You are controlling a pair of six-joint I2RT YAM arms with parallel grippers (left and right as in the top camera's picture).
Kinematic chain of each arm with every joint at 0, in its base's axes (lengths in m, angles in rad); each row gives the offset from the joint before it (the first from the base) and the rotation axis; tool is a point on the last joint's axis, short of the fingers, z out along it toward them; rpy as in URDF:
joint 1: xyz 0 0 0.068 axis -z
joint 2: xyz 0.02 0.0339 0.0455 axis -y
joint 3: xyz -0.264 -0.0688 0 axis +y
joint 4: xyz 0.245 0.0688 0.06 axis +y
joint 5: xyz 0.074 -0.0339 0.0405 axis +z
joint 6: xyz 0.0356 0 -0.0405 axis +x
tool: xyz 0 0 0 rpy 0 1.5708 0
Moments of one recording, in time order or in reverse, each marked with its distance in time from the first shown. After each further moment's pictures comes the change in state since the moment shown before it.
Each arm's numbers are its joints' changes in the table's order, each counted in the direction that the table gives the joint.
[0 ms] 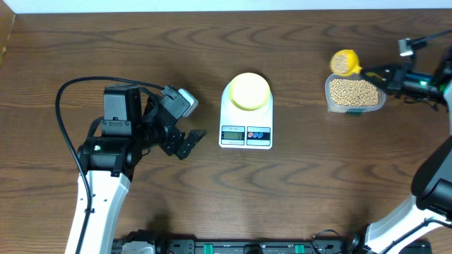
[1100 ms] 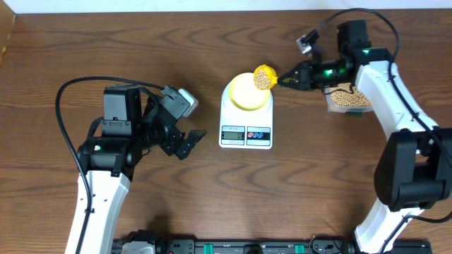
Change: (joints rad) left arm 0.000 0.000 0.000 0.000 0.000 0.000; right arm -0.522 0.000 -0.001 -0.233 -0.303 0.238
